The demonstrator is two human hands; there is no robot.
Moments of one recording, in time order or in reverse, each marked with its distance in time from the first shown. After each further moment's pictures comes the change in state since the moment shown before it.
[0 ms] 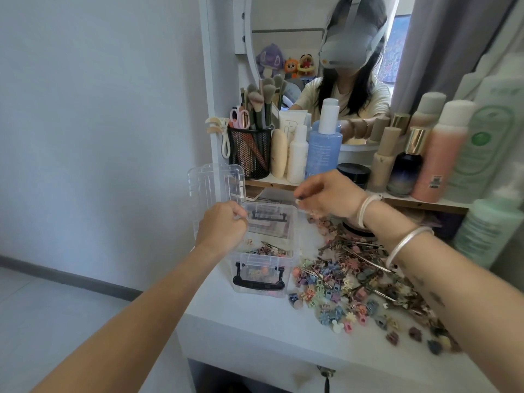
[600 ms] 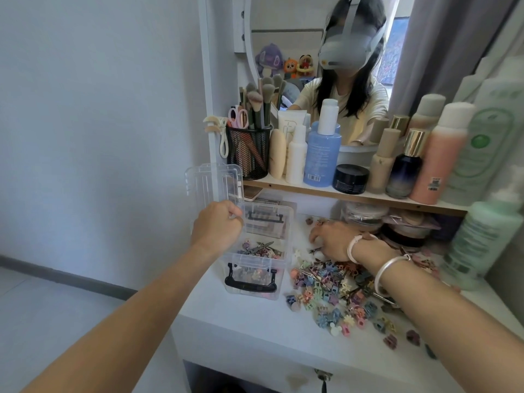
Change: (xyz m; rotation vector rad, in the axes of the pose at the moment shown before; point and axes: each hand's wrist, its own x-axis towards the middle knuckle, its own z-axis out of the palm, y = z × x) left_hand 0.002 -0.001 -0.002 -0.004 -0.003 -0.027; right_hand 0.001 0.068 0.022 -0.909 -0.230 0.078
